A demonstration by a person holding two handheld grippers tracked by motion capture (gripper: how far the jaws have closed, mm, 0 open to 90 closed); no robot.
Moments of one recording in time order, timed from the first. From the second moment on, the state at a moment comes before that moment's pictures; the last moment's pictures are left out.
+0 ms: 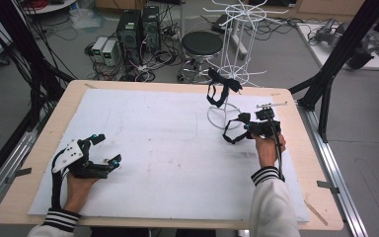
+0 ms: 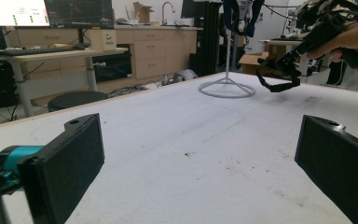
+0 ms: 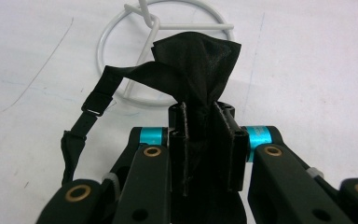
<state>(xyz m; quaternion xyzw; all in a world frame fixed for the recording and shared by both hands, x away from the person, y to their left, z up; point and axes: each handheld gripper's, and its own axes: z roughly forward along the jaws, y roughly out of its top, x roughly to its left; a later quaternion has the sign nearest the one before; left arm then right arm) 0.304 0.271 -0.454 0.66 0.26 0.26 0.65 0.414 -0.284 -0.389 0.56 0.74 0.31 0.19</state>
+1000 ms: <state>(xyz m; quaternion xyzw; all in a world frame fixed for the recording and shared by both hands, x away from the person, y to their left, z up) 0.303 0.271 -0.454 0.66 0.26 0.26 0.65 0.361 -0.296 -0.352 0.53 0.69 0.41 0.27</state>
